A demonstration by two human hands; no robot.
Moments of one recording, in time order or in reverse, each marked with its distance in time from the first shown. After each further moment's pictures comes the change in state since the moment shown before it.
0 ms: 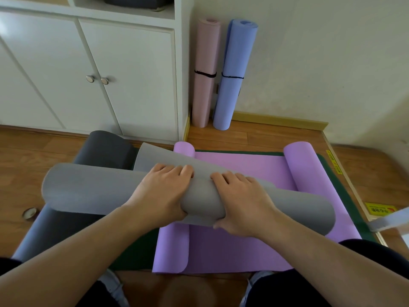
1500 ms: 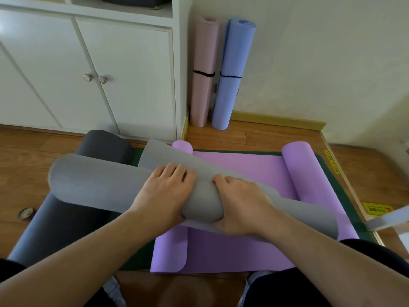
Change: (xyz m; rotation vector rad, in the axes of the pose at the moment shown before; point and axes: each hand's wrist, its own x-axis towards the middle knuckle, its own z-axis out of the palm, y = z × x) left_hand -0.003 0.015 -0.001 0.102 -0.023 0.000; right_hand -0.002 0.003 -0.006 0.122 -0.048 0.029
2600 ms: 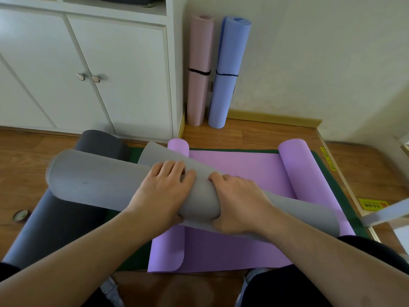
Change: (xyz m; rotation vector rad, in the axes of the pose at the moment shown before) left_hand 0.003 0.006 -0.011 0.071 -0.072 0.007; right_hand -0.002 0.002 -0.002 -0.001 0.021 -0.007
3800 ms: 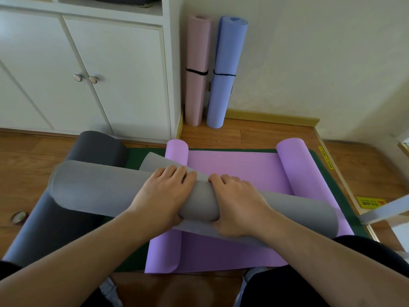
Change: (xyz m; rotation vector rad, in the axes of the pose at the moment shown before) left_hand 0.005 0.002 0.011 -0.036 0.000 0.034; right_hand -0.006 0.001 0.010 -0.019 0.012 0.011
